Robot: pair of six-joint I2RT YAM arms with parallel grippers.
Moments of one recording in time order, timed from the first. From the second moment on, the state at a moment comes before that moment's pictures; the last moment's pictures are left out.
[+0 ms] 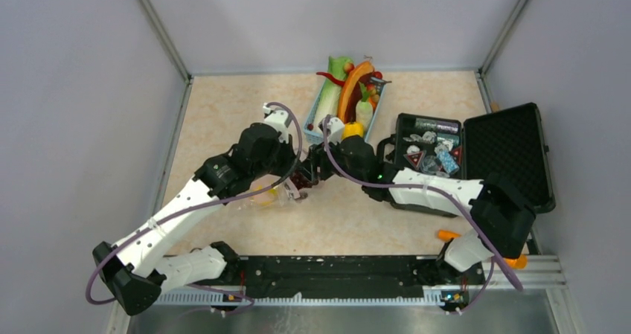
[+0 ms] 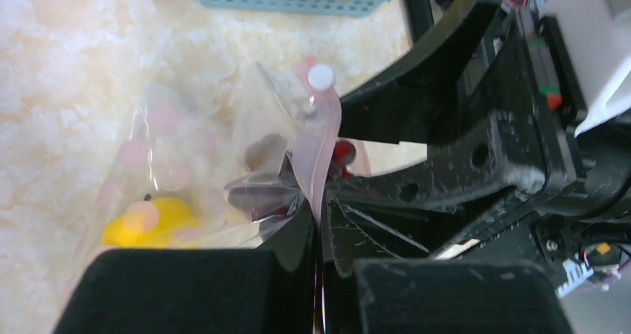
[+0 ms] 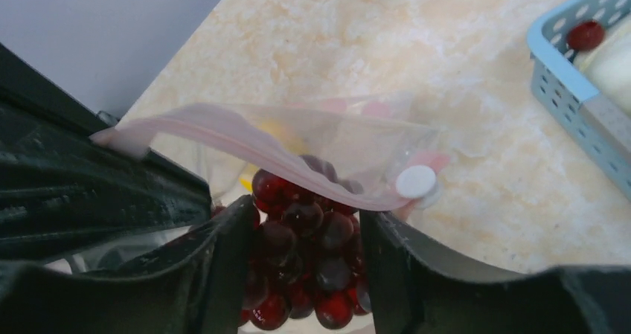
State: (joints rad) left arm -0.72 1.06 1.07 -0.62 -0.07 -0.42; right arm 0.96 1.51 0.95 0.28 -0.05 0.43
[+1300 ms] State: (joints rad) left arm -0.72 1.00 1.02 -0.60 -0.17 -0.44; right arm 0.95 1.43 0.72 0.25 0.05 0.71
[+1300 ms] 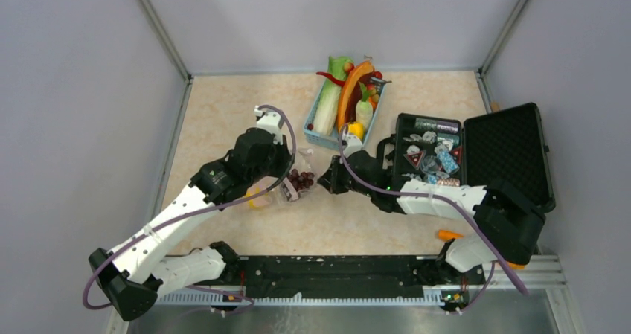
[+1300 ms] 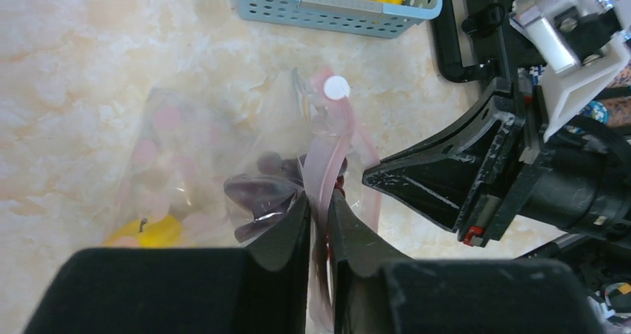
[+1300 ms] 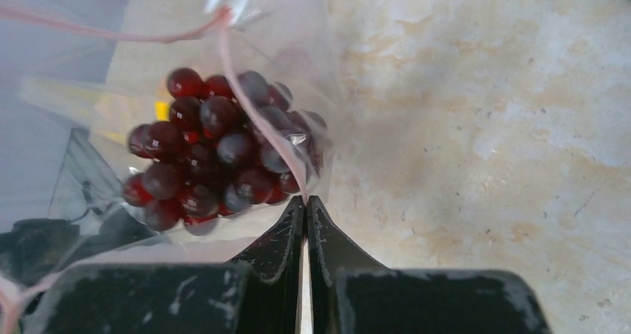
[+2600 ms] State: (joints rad) left arm -0.58 0.96 1.31 -0.68 -0.34 -0.25; right arm 0.91 1.29 1.20 0.13 -0.02 0.46
